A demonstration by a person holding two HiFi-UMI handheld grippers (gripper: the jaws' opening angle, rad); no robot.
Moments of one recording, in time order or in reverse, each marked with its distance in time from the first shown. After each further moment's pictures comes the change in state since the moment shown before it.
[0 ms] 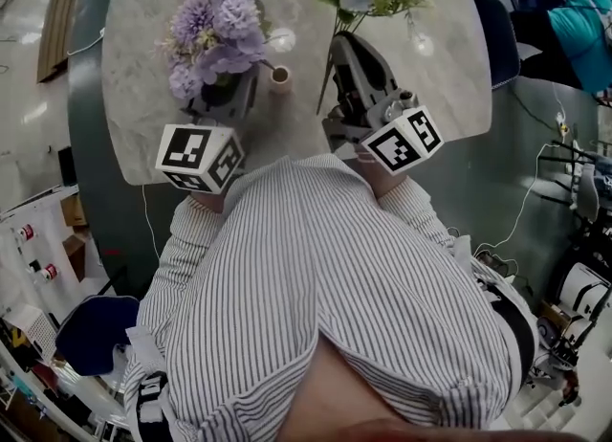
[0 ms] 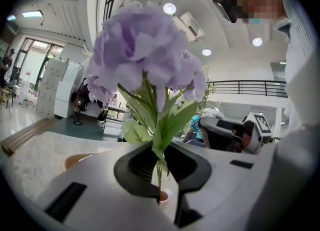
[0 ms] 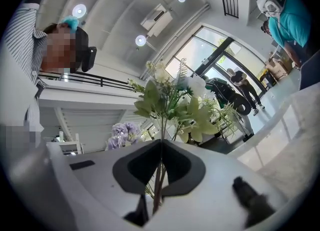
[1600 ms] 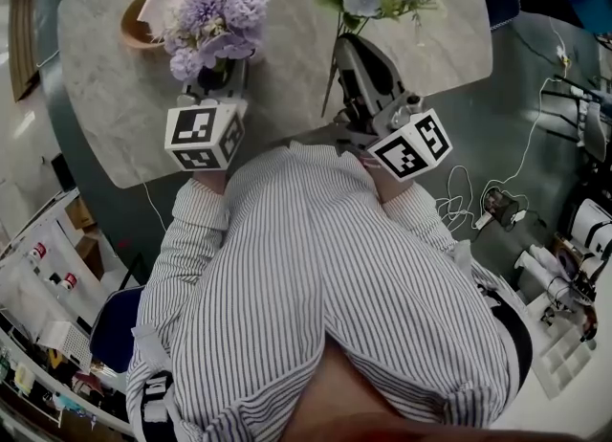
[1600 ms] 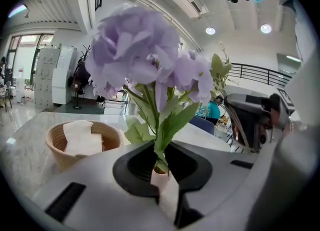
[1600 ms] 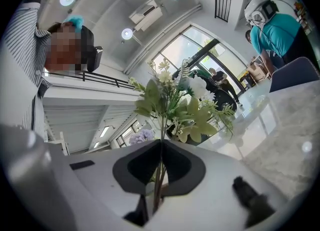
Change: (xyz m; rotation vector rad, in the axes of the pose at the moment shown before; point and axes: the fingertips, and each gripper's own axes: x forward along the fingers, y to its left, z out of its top) left arm 0.032 0.006 -0.094 0.016 0.247 -0.005; right arm -0.066 -0.021 -0.027 0.035 0.055 -0.208
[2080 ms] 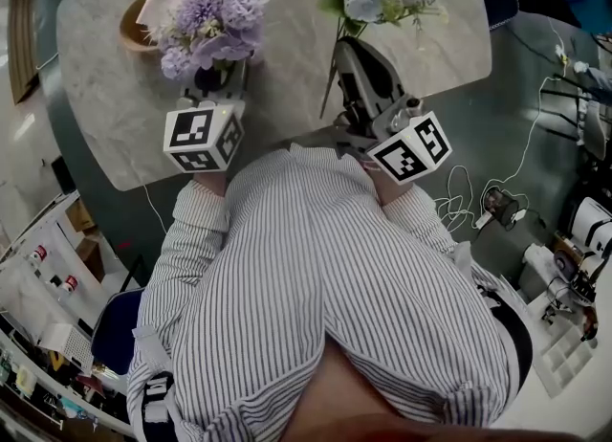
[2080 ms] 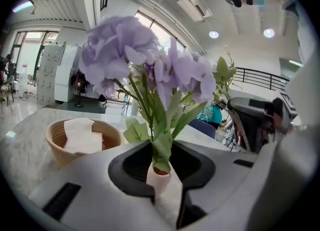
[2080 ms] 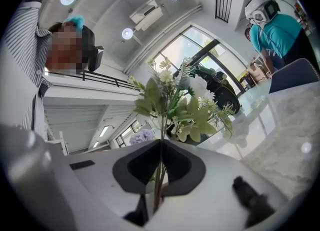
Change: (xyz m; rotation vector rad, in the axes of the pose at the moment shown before) left arm -0.001 0.004 0.002 -0.043 -0.028 0.008; right arm -0.002 0.002 0.000 -0.006 -0.001 -0.004
